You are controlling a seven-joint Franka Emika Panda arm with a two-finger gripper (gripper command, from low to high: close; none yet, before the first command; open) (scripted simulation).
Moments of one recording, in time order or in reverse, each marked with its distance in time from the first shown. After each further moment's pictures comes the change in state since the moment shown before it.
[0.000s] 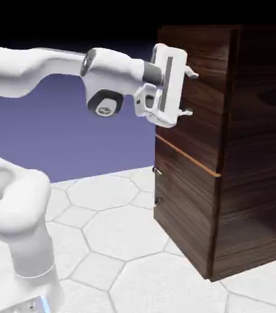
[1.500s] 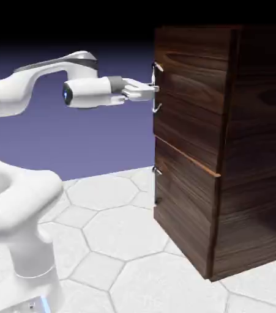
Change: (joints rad) arm -0.309 -0.357 0.638 0.149 1.347 -0.107 1.072
